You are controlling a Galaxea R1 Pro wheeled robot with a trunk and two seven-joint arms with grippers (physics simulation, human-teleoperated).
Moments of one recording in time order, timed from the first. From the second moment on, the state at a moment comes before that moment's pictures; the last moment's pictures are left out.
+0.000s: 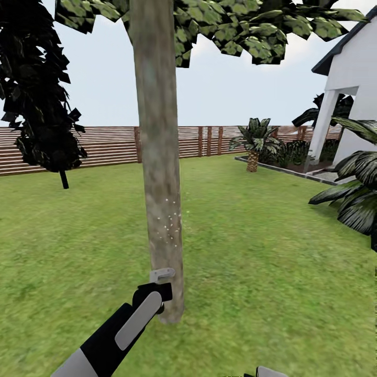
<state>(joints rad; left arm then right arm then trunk) -0.52 0.00 -0.65 -1.21 1.03 0.57 0.94 -0.14 0.12 0.05 -0.54 -0.06 -0.35 -0.37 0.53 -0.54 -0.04</state>
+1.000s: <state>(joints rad) -0.51 0.00 -0.65 -1.21 1.03 0.55 0.94 -0.14 0.12 0.05 -0.54 -0.06 -0.35 -0.37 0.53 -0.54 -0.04</state>
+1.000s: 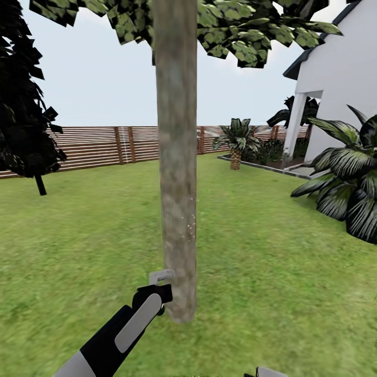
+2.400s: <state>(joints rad) -0.51 0.00 -0.68 -1.20 1.03 0.56 0.95 -0.14 0.12 0.05 -0.54 -0.07 -0.35 -0.37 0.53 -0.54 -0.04</state>
